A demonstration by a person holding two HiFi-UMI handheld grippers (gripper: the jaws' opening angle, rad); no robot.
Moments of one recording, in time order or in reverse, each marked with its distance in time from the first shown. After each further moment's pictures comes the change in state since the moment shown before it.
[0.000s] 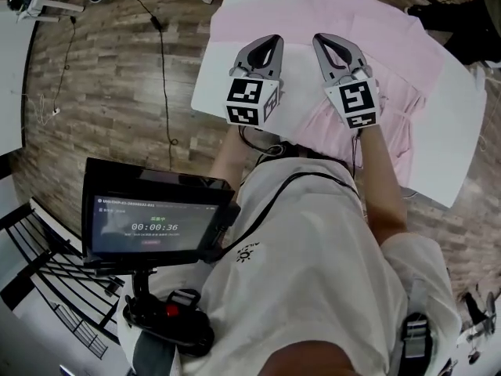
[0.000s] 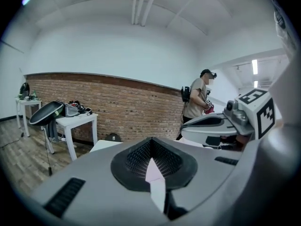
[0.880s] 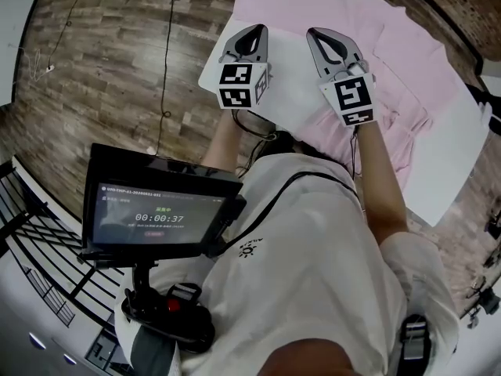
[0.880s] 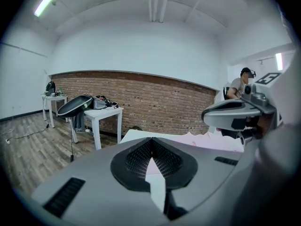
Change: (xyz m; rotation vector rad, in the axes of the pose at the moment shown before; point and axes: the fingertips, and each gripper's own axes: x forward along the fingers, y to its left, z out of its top) left arm -0.039 0.111 -0.045 -0.092 0.046 0.250; right arm 0.060 0.070 0.024 -0.051 0.001 0.196
